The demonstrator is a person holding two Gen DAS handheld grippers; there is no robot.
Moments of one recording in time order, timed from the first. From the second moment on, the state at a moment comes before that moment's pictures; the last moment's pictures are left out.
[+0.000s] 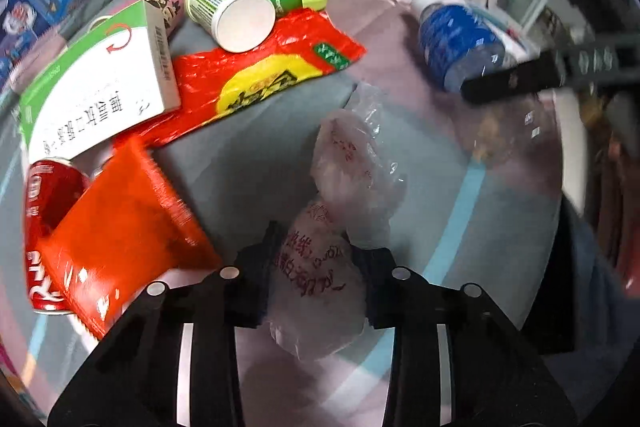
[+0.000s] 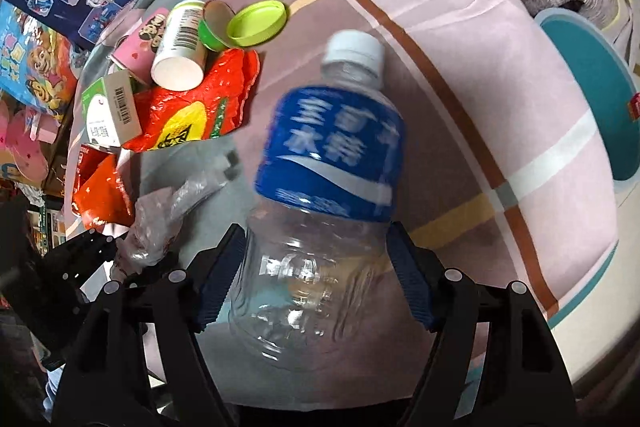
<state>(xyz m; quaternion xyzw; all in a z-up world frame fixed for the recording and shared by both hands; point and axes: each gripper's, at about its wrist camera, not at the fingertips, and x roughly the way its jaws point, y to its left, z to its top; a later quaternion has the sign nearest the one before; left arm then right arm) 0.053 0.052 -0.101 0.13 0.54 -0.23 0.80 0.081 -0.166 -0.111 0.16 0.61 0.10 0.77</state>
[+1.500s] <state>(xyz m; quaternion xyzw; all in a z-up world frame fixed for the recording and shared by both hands) 0.146 -0.257 -0.048 0.11 0.55 -0.34 0.76 0.074 -0.488 -0.117 0.38 0.48 -0.05 0.79</state>
